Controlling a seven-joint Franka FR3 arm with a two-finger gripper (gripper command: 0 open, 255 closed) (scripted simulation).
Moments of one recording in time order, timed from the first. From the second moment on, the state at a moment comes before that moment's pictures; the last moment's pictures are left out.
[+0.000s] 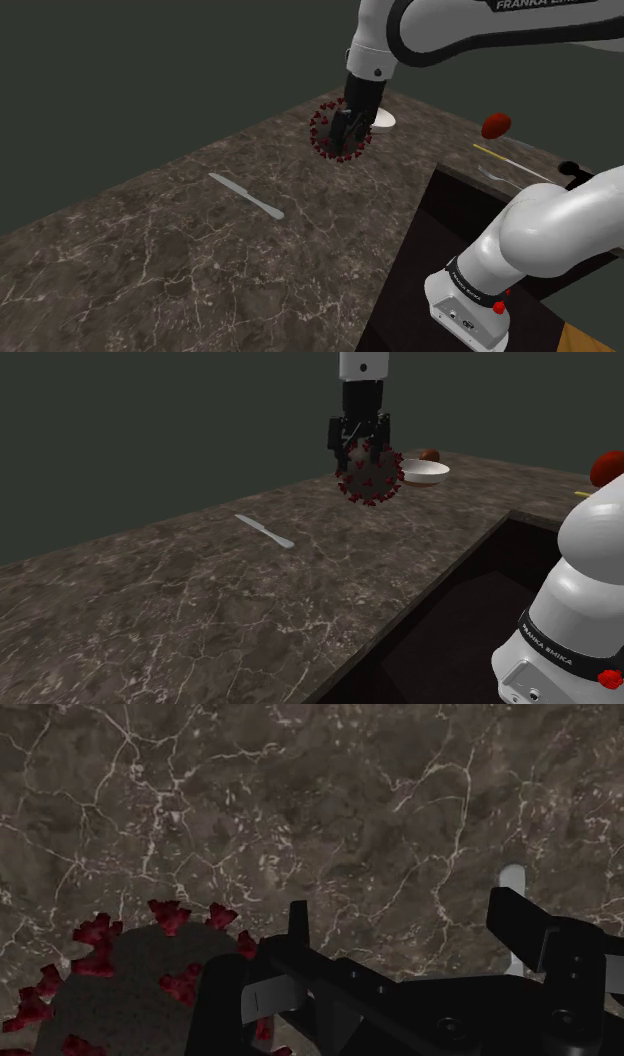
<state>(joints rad) 0.11 -0.42 0.31 -2.32 0.15 1.85 0.15</state>
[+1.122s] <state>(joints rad) 0.22 0.20 0.51 -1.96 -0.14 2.11 0.46</state>
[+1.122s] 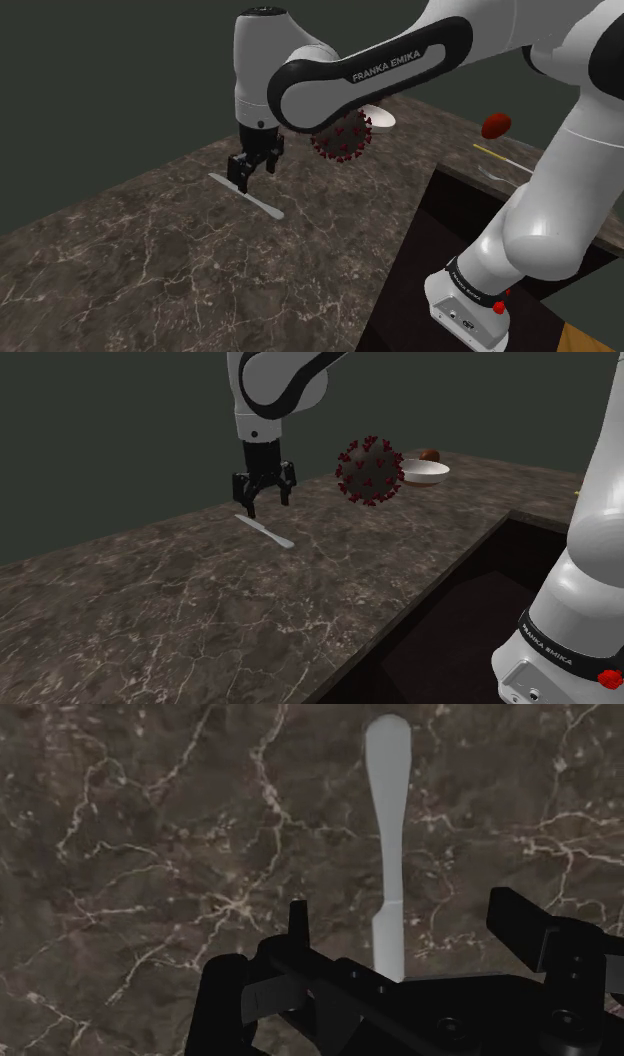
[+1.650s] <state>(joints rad) 0.24 0.29 0.49 -1.95 -0.20 2.18 0.50</state>
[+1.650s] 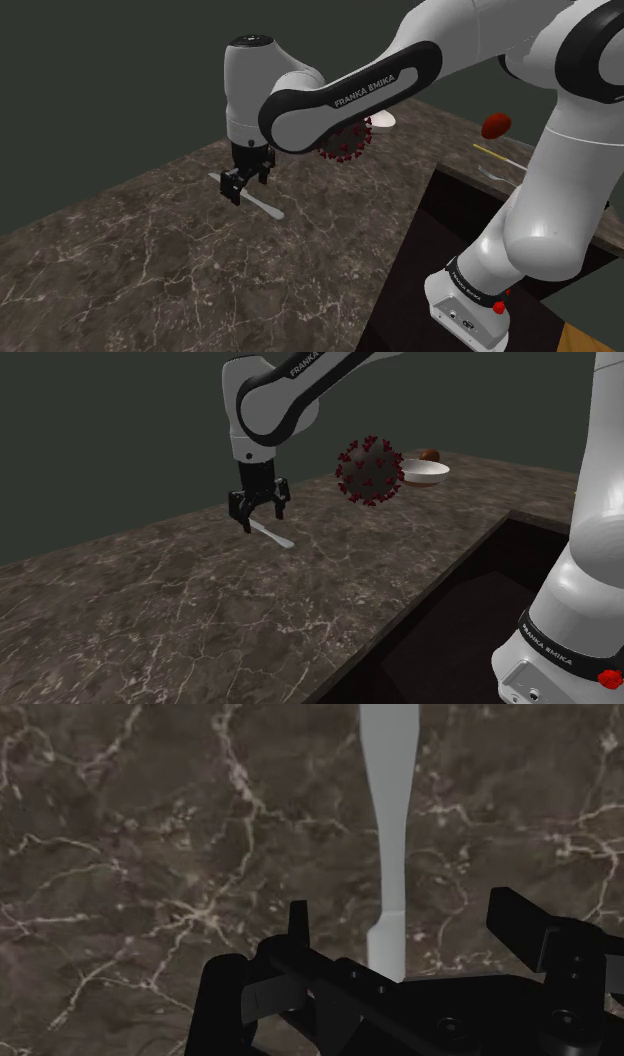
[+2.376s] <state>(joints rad) 0.25 0.30 0.49 -1.96 -0.21 2.20 0.51</state>
